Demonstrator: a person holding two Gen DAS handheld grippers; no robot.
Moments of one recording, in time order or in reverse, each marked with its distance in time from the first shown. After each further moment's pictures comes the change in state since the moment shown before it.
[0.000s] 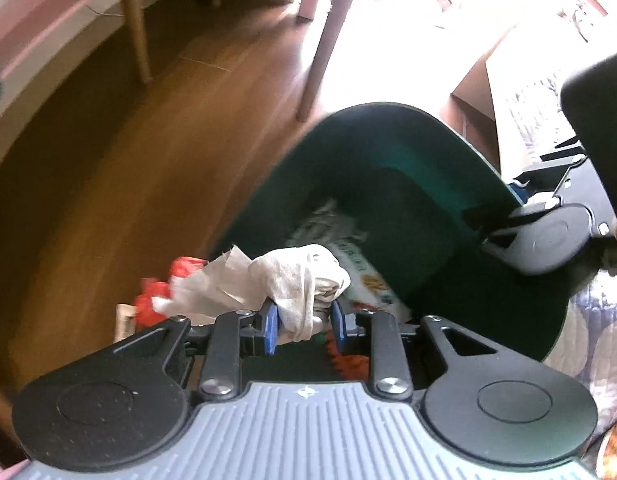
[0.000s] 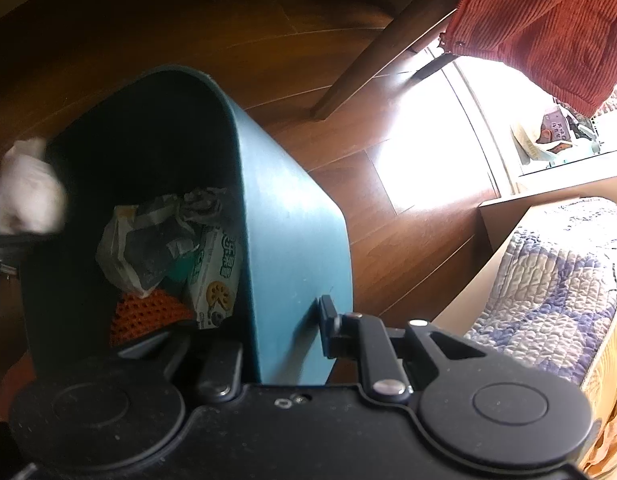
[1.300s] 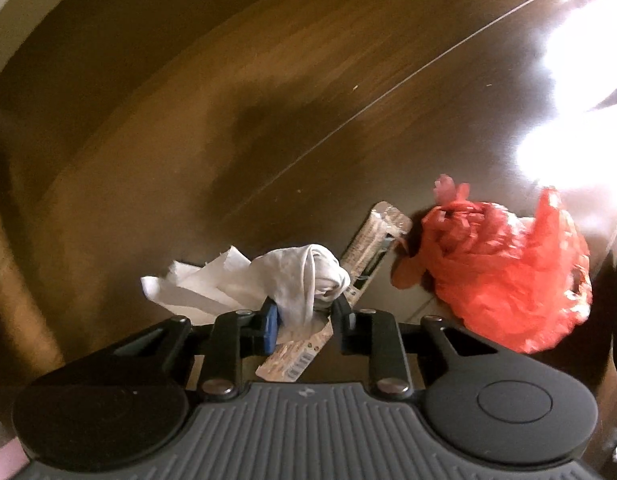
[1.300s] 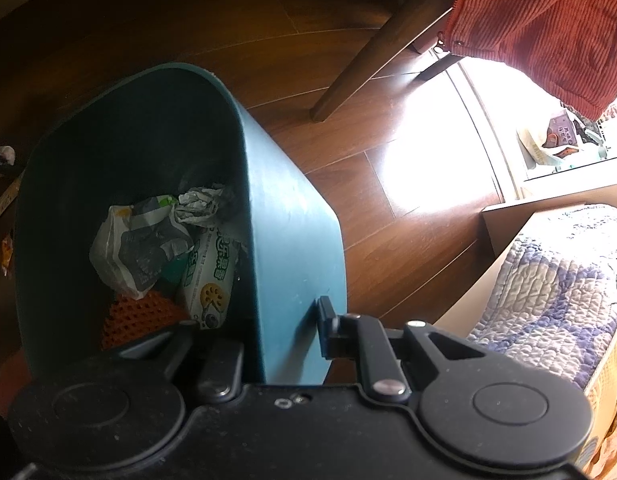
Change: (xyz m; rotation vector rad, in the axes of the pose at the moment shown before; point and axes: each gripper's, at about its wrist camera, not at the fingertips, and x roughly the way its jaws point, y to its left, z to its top) left arm 0.170 0.281 -0.093 -0.475 0.242 0.278; right arm 0.002 -0.004 0.003 0.001 -0.004 0.017
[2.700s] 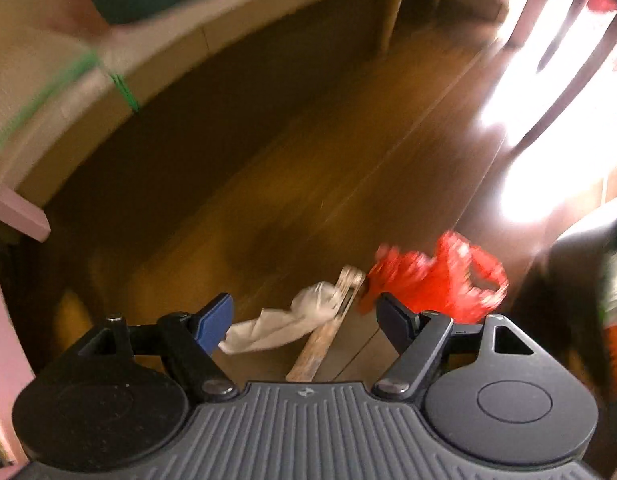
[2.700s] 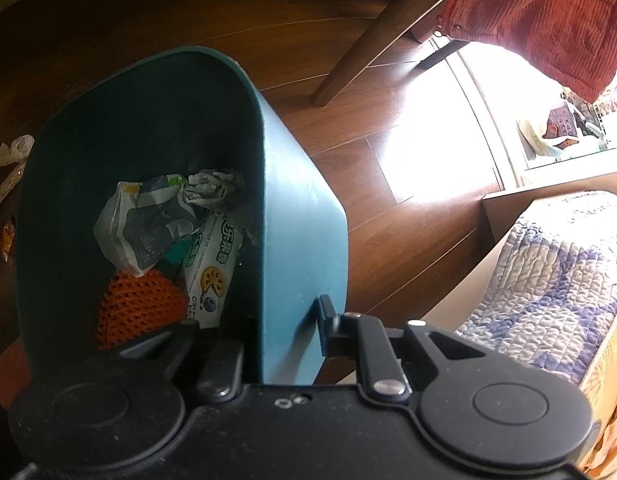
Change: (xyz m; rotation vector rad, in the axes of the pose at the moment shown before) left arm -0.144 0.000 -0.034 0.135 -0.298 0.013; right arm 0.006 0.002 -0.010 -0.013 0.025 -0.003
